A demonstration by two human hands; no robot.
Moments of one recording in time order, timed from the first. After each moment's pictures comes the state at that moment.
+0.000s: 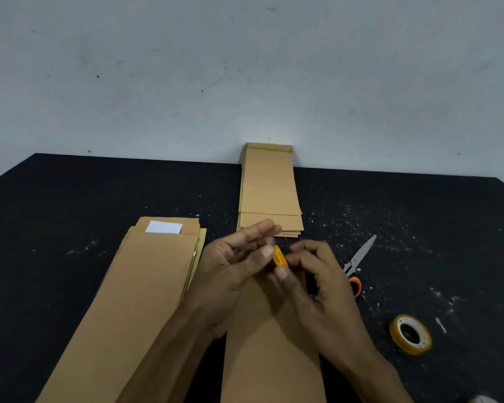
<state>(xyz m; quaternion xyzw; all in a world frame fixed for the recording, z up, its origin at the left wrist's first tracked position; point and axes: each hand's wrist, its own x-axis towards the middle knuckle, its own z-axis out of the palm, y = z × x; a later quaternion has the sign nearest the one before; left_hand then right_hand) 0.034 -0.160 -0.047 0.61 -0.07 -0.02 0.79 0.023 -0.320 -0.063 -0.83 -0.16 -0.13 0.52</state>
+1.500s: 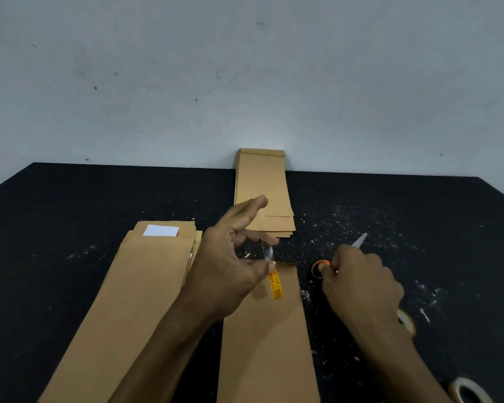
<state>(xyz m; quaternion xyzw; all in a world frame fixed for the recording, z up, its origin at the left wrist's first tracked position) 0.023 -0.164 -0.013 0.74 -0.16 0.06 0.66 0.025 -0.343 -0.021 -0.98 0.16 -0.03 0.12</state>
